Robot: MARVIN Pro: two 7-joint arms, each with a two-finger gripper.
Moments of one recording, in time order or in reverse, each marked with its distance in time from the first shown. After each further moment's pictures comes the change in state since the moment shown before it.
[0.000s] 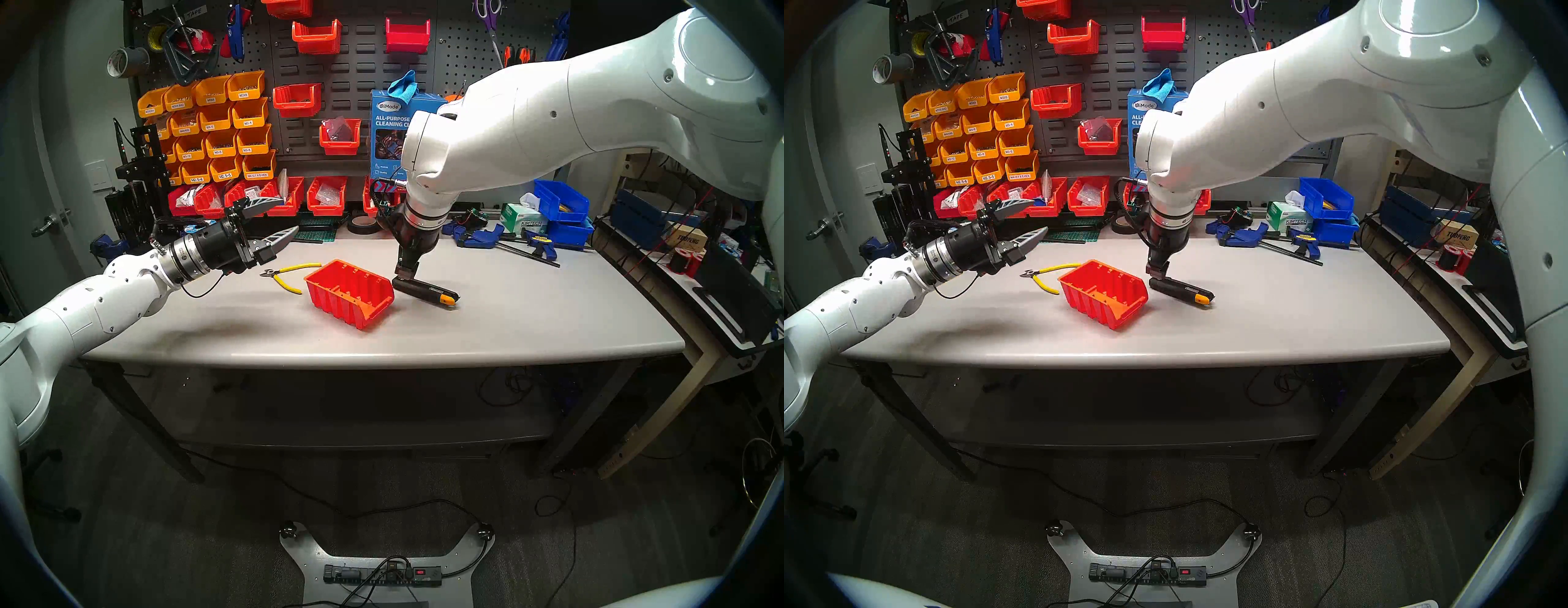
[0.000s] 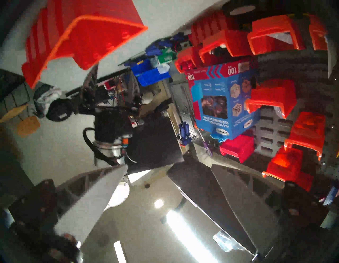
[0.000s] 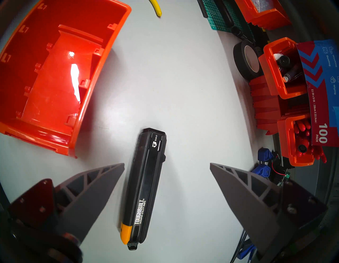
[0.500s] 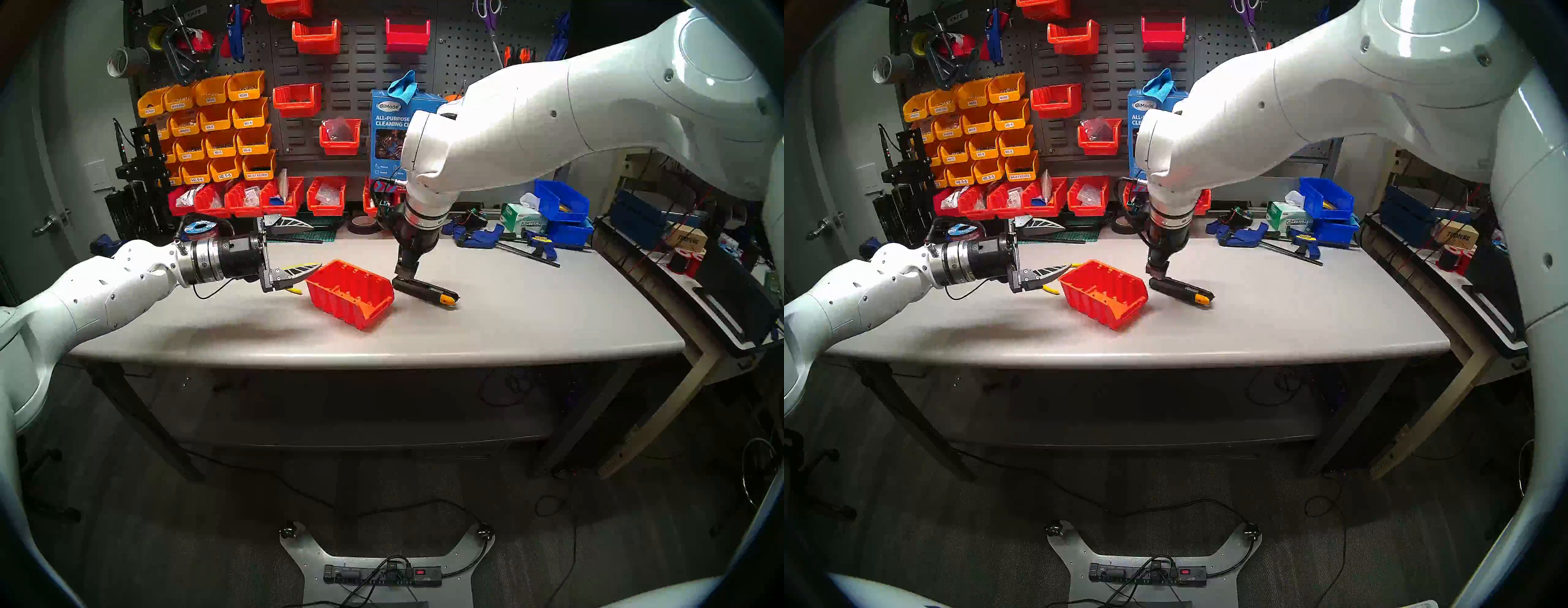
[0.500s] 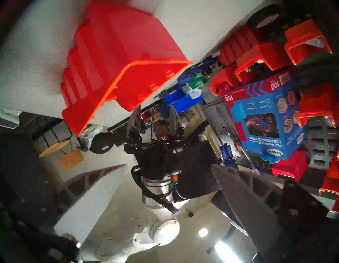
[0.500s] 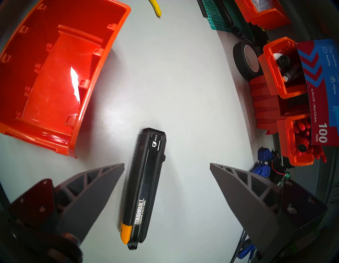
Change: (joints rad) left arm -0.101 -0.016 0.086 -0.057 0.280 0.036 -0.037; right arm 0.000 0.000 0.002 0.001 0.000 0.003 0.000
